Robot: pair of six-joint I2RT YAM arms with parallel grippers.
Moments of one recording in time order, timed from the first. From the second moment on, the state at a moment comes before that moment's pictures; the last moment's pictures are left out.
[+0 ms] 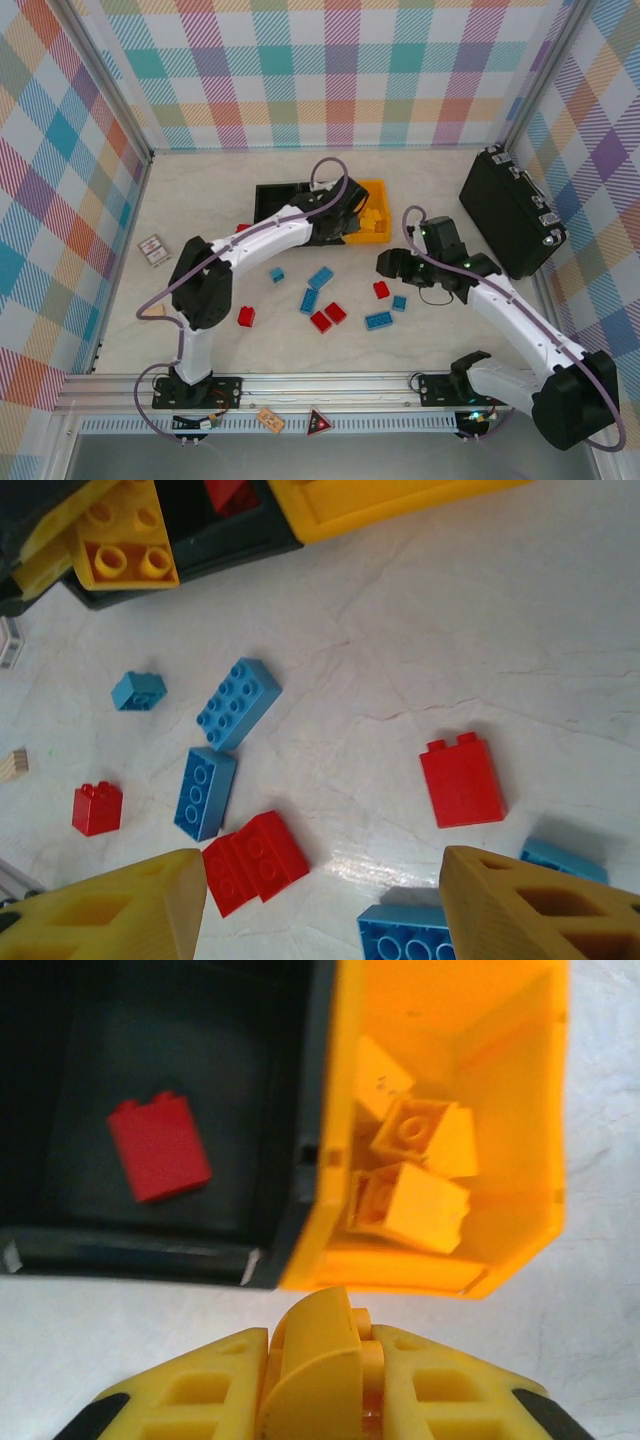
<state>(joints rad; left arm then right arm) -0.81 1.99 1.74 -0.71 -0.25 -0.96 0.40 1.07 0.78 -0.60 -0.32 0.59</state>
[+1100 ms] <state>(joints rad) -0.72 2.55 2.47 -0.76 -0.12 -0.84 0.21 1.05 0.77 -0.61 -0.39 0.55</state>
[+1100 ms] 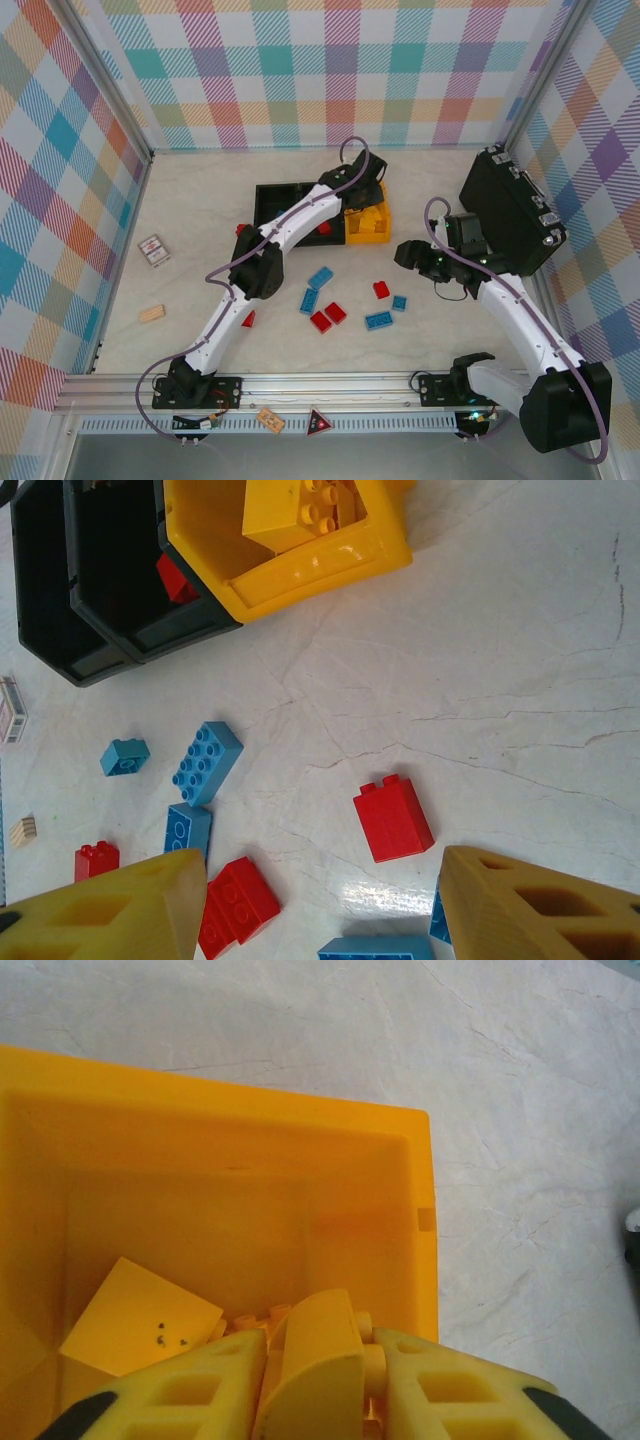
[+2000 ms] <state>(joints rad) -0.74 2.10 1.92 -0.63 -0.04 -0.82 0.21 0.98 0.74 -0.65 -0.43 0.55</state>
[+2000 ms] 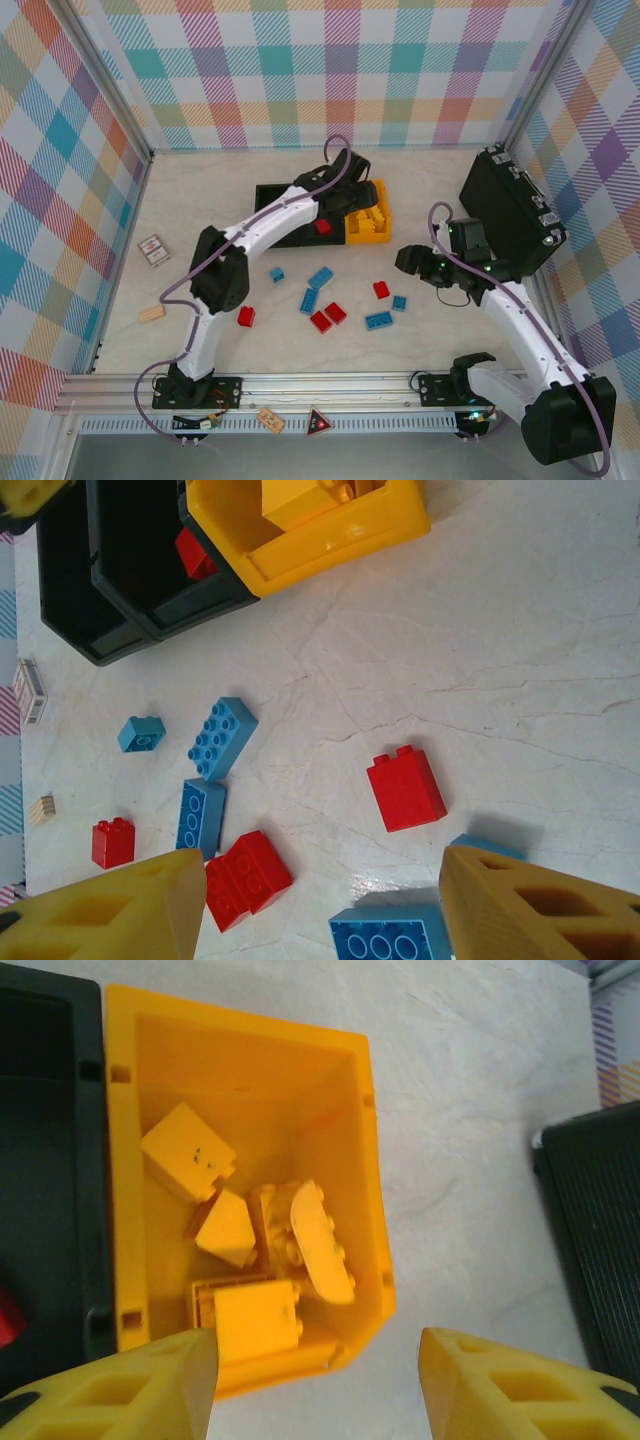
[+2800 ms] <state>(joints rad) -0.84 1.39 0.92 -0.44 0.09 -0.77 0.41 1.10 0.65 -0.76 -0.19 0.63</state>
